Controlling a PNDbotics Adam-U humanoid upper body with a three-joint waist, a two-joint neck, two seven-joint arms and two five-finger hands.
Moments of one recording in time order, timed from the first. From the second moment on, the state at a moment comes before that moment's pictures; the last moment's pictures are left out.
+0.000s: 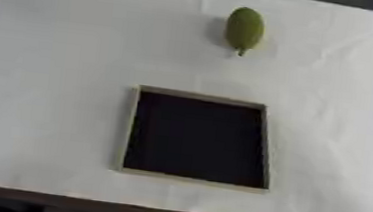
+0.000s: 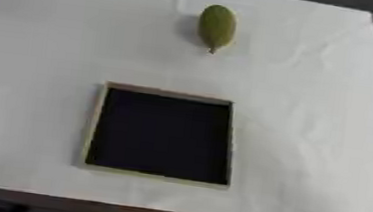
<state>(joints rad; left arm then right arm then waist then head) -0.18 0.25 0.44 -1.98 0.19 -0.19 0.03 -0.68 -0.96 -0.04 -1.72 0.21 -0.03 -0.01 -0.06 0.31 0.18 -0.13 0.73</state>
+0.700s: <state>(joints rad) -0.17 0.26 0.43 -1.98 0.20 -0.18 0.02 -0.91 -0.92 0.18 -1.32 0.46 -0.24 0.38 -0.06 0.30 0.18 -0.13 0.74</state>
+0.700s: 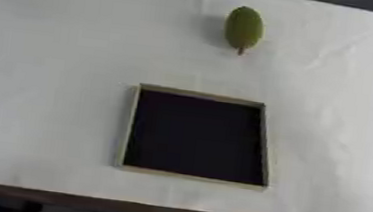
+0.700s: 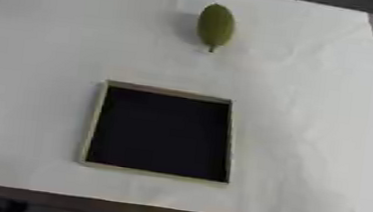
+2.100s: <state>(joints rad) -0.17 0.26 0.42 -1.98 0.20 -0.17 -0.01 -1.04 -0.75 0.28 -1.13 0.54 -0.41 0.73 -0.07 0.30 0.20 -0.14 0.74</state>
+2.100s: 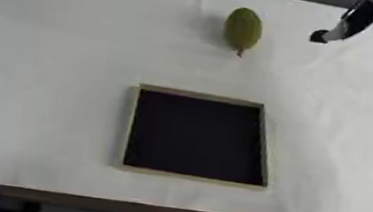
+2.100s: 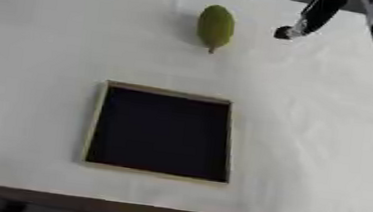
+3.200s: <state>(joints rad) -0.20 0.24 0.41 -1.98 0.21 -0.17 -0.02 -1.13 -0.59 0.19 -0.90 0.75 -0.41 0.56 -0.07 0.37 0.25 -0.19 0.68</state>
